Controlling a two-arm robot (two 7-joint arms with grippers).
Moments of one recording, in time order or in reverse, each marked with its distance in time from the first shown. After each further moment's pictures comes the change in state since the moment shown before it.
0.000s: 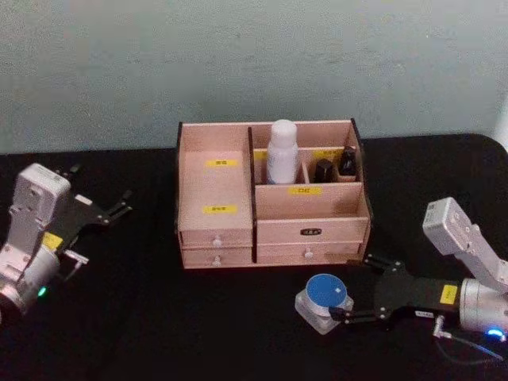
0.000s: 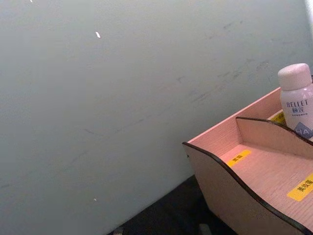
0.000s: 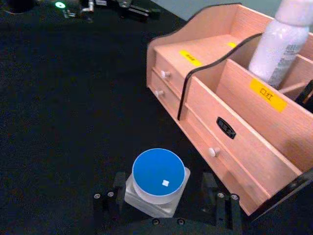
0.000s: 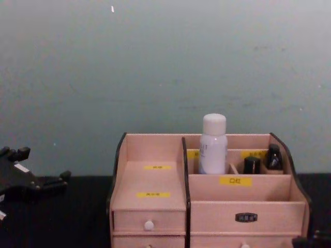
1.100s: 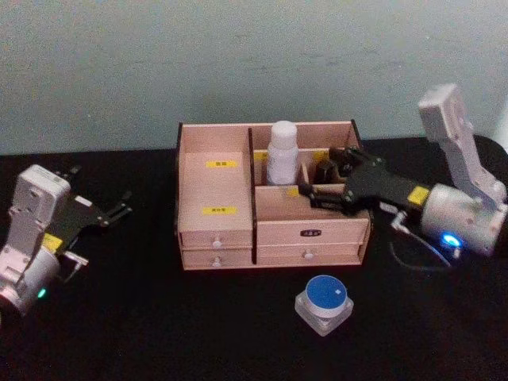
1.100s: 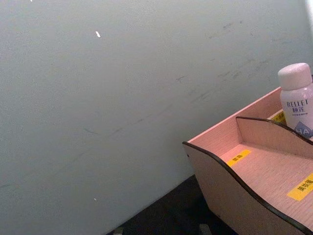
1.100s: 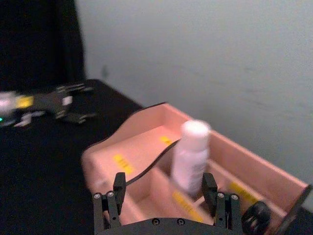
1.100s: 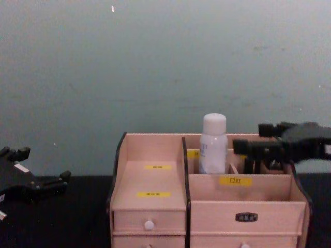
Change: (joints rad) left arm 0.000 0.000 0.000 0.000 0.000 0.000 0.000; right arm 0.154 -0.236 0.114 0.061 0.022 0.066 -0.126
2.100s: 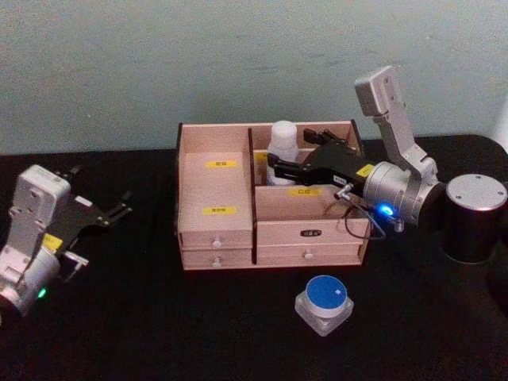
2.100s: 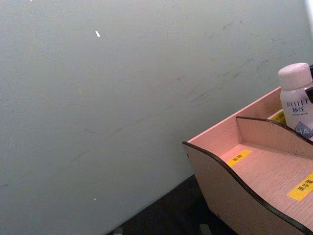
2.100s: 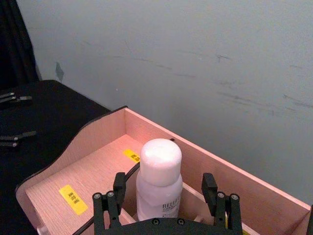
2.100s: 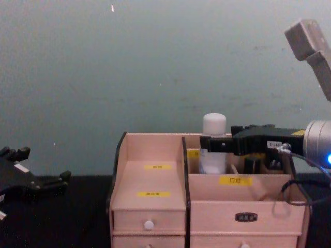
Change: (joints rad) left arm 0.000 0.000 0.000 0.000 0.000 0.000 0.000; right arm 0.160 -0.196 -0.057 0.237 -0.098 0.031 -0.150
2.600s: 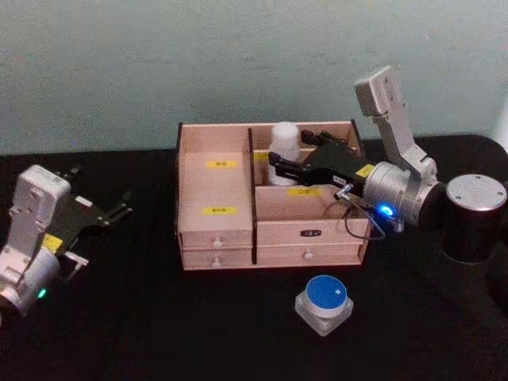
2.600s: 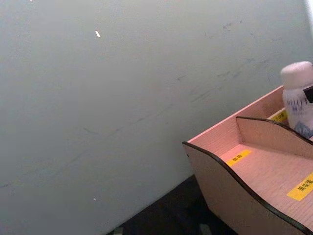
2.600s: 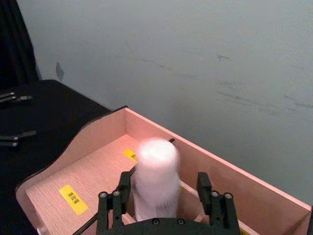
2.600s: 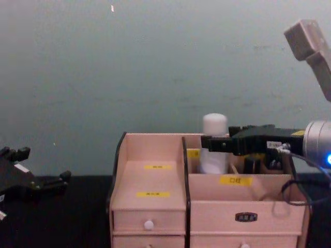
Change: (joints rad) left arm 0.000 0.000 0.000 0.000 0.000 0.000 0.000; right arm 0.000 -0.001 -0.001 0.001 -0.002 -0.001 0.000
